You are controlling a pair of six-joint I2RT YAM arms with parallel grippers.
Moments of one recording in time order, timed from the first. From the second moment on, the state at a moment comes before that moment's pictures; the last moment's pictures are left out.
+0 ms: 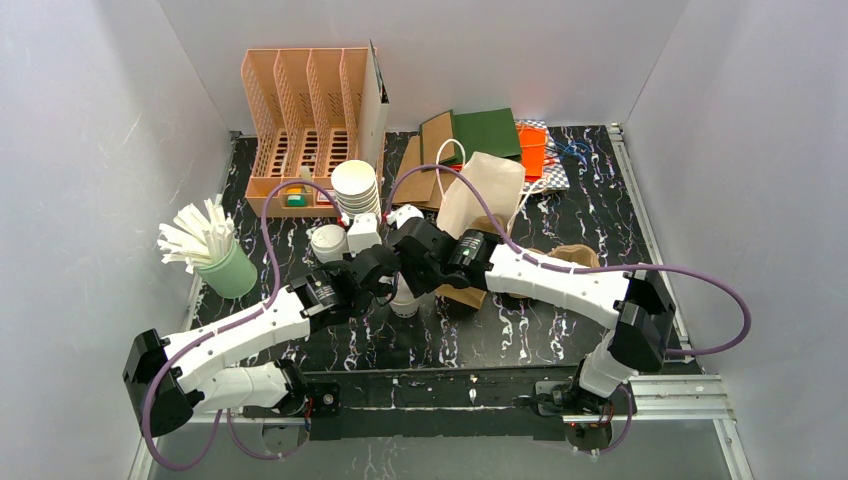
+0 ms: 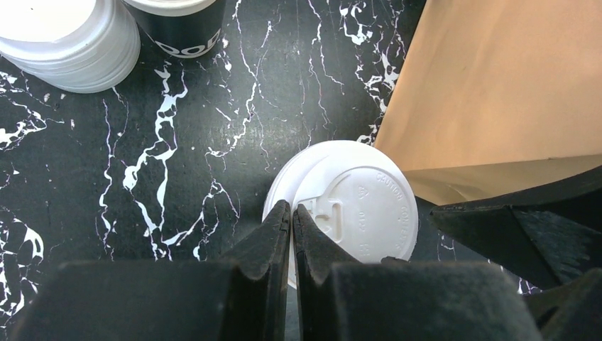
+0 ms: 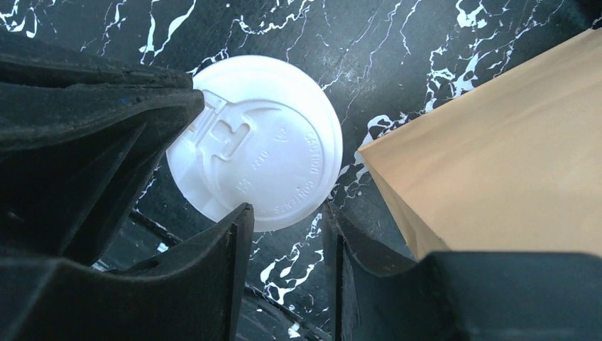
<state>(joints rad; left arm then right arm) -0.99 1.08 0.85 -0.57 -0.61 -0.80 1.15 1.61 1.40 -0.73 0.23 0.39</state>
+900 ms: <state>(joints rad) -0.99 1.08 0.83 -0.59 -0.60 -0.84 1.15 1.64 1.38 -0.66 0.26 0.41</state>
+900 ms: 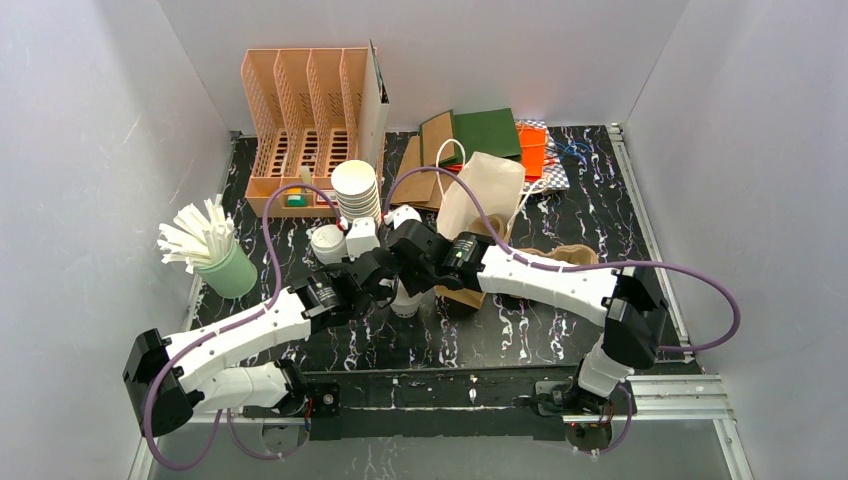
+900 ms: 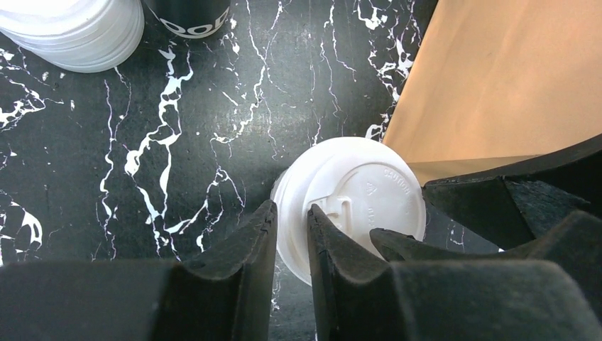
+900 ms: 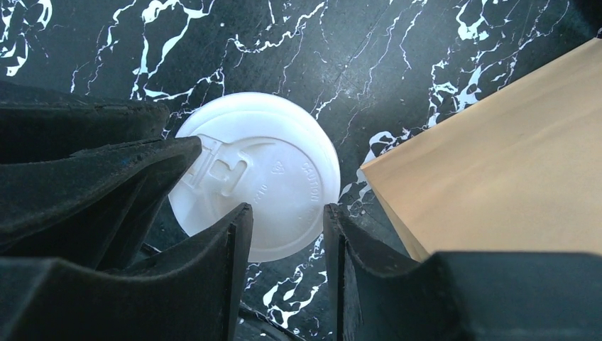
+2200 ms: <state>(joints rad) -0.91 0.88 0.71 -0.61 -0.51 -0.88 1.14 1.64 1.42 -0.66 0.18 0.39</state>
